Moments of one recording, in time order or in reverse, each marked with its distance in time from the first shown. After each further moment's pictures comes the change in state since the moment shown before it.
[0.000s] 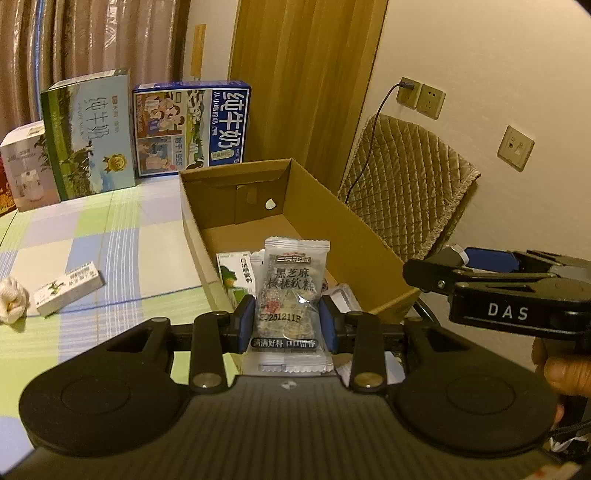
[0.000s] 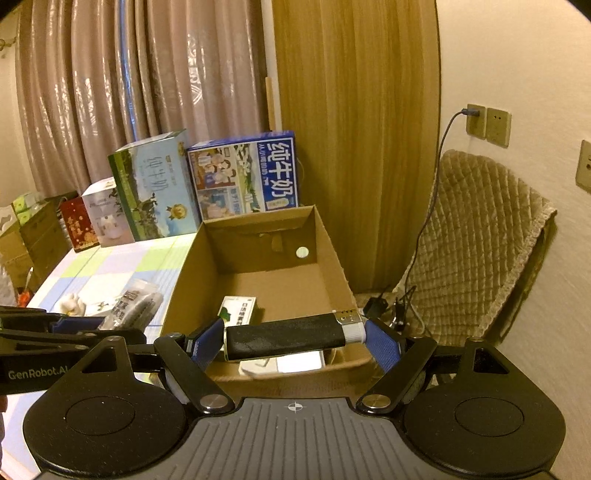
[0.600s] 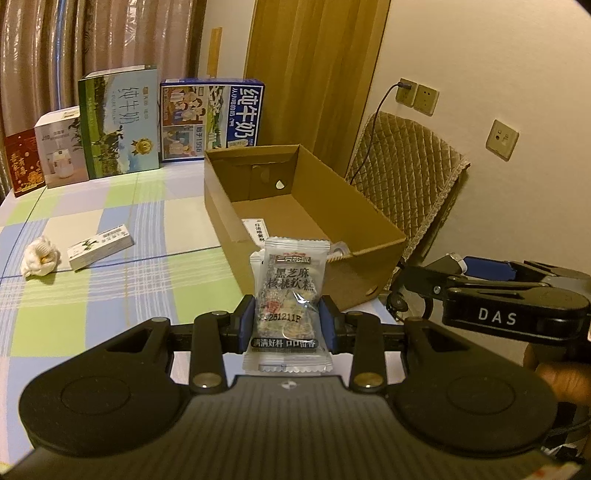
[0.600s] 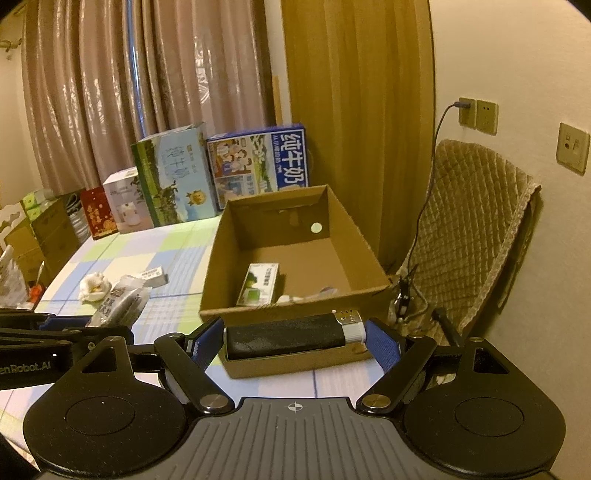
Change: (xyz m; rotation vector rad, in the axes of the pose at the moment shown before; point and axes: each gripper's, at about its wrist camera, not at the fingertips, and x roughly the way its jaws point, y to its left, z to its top) left arm -0.078 0.000 -0.061 -0.024 -0.012 0.023; right arm -0.062 0.038 -0.054 0.021 -0.005 -0.004
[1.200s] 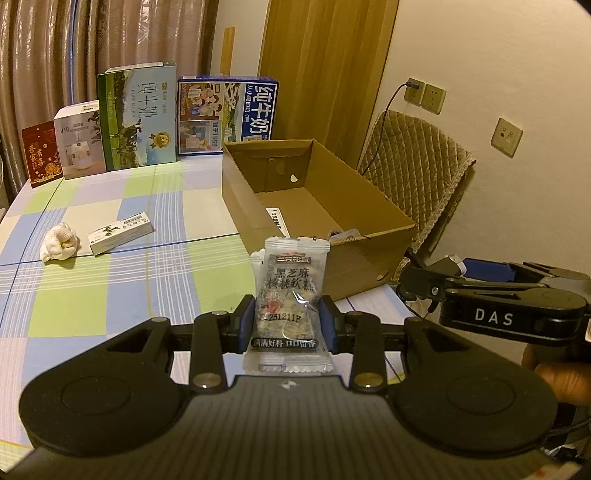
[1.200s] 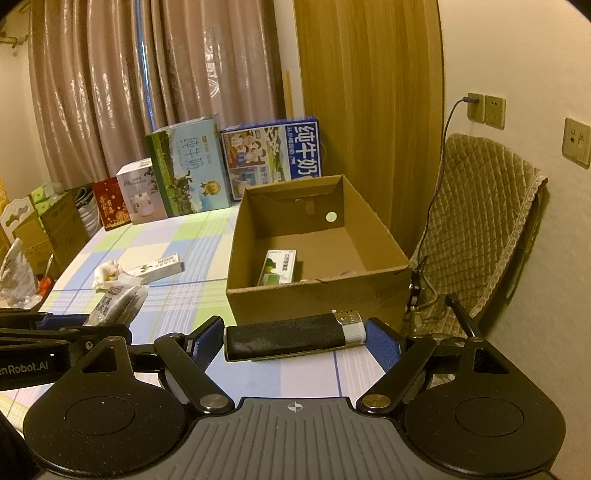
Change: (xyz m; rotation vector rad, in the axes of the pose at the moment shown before) left arm -0.028 0.012 -0.024 -0.011 -0.001 0.031; right arm -0.011 0.023 -0.019 -0.004 0.017 0.018
